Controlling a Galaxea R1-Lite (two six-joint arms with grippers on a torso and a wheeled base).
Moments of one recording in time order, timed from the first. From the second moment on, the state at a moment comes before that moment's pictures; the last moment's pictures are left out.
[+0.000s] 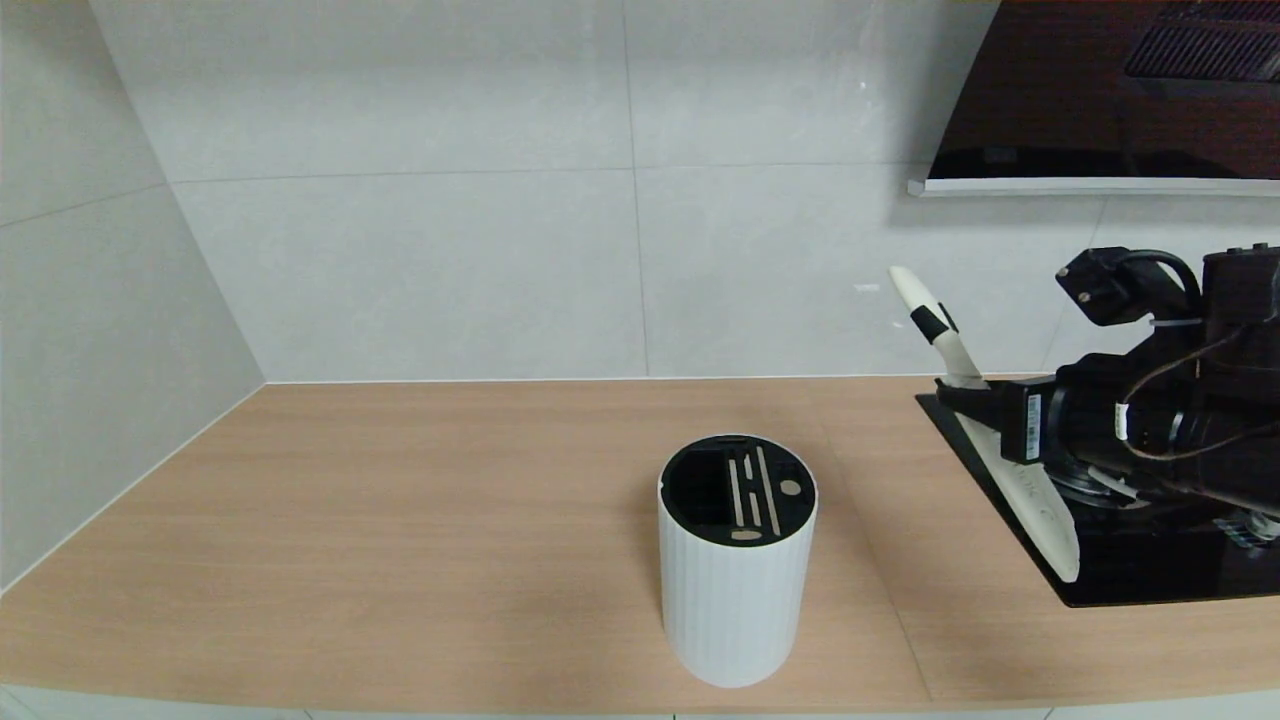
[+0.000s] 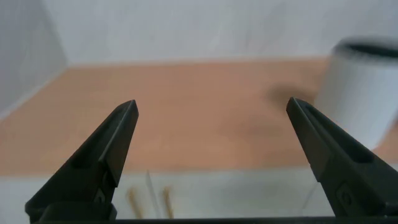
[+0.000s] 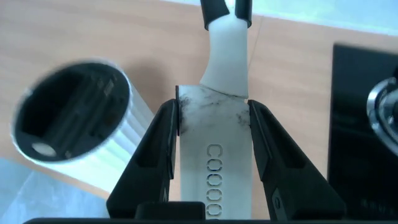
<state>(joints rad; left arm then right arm) -0.03 0.06 -0.24 0.07 -0.08 0.00 0.39 1.48 -0.83 -0.35 -0.05 0.06</state>
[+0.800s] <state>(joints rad) -0.46 1.30 -0.81 -0.51 -0.27 -0.51 0.60 1.53 -0.92 -0.36 -0.09 0.06</state>
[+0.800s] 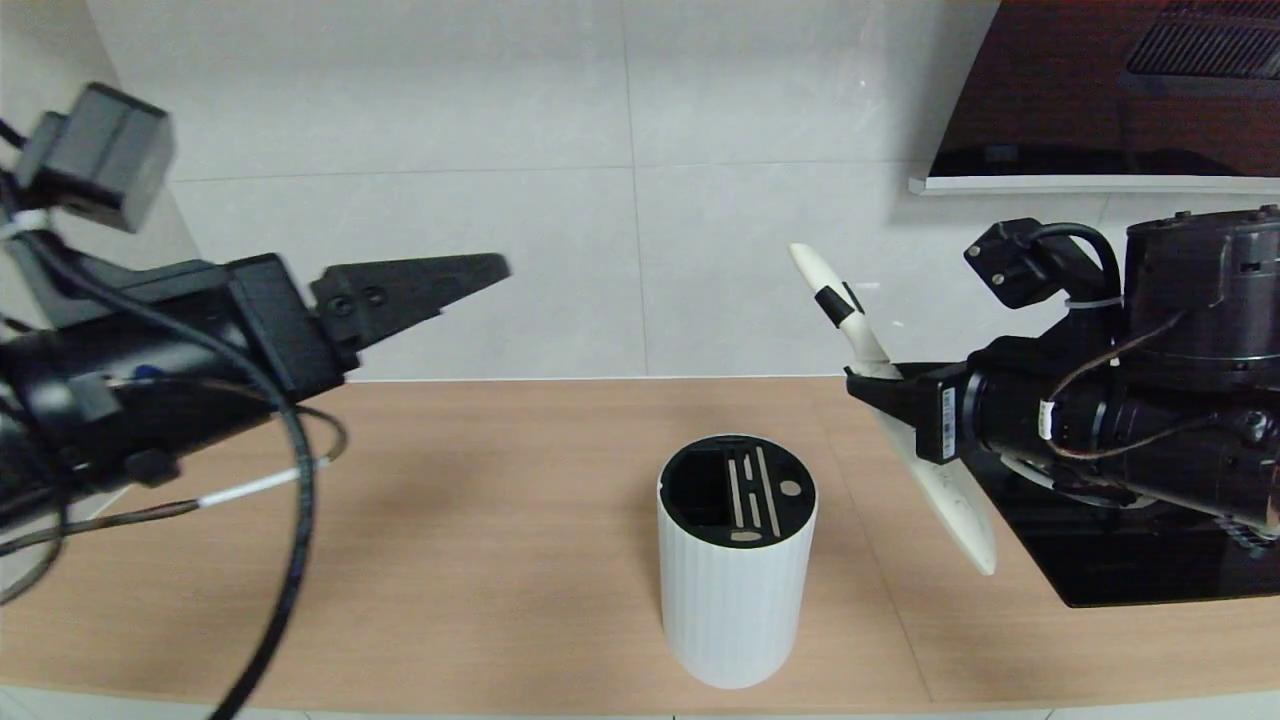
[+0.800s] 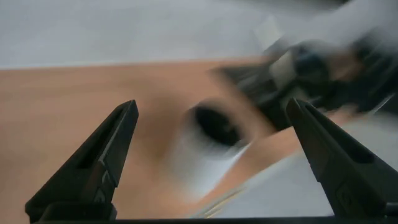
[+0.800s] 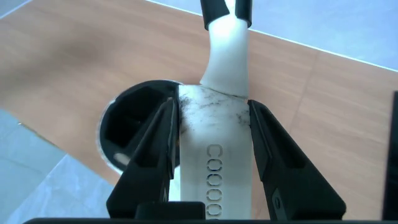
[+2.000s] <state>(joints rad) -0.72 1.73 -0.85 -0.87 -0.11 -0.72 0.90 1.64 -0.92 -0.46 -0.21 0.18</state>
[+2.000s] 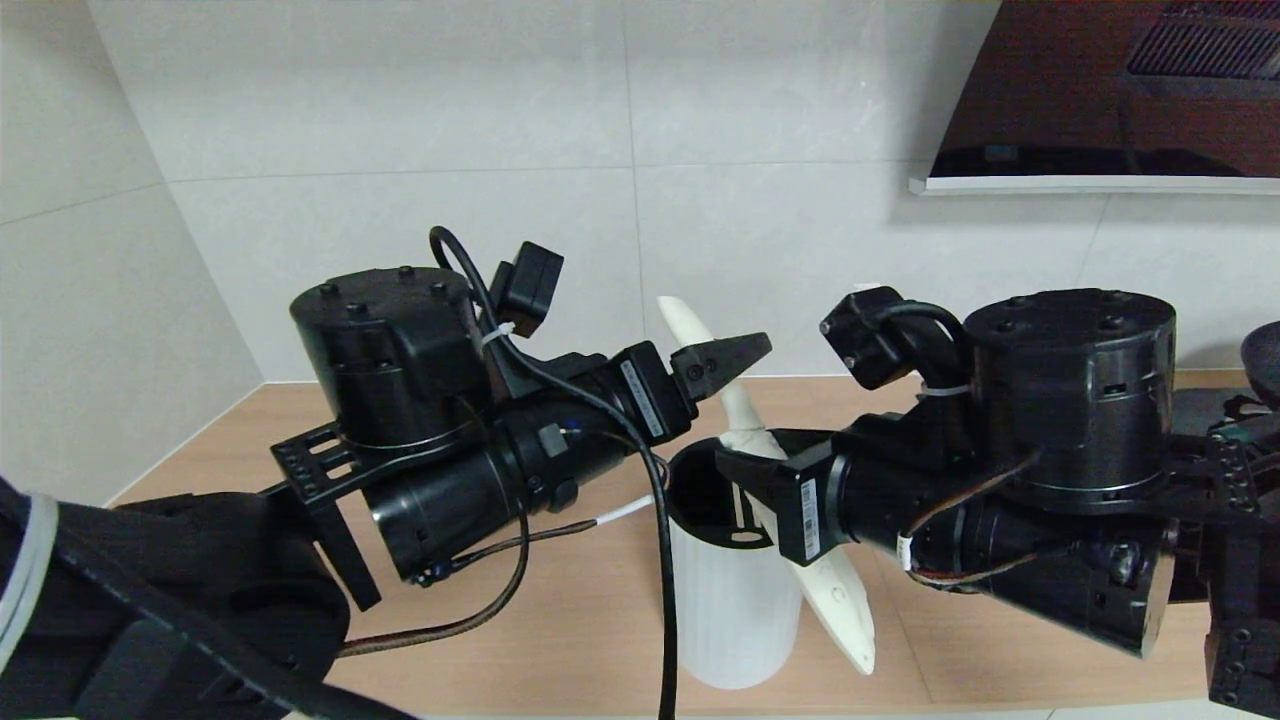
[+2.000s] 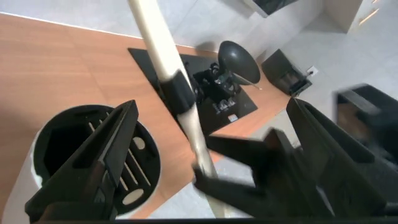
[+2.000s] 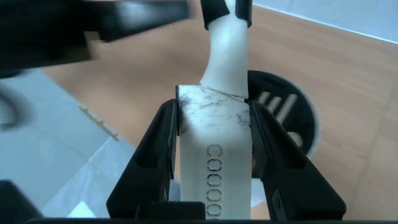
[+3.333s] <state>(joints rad) -0.71 1.79 -0.88 -0.87 -0.07 -0.72 0.95 1.62 -0.90 -0.46 -0.21 0.19</state>
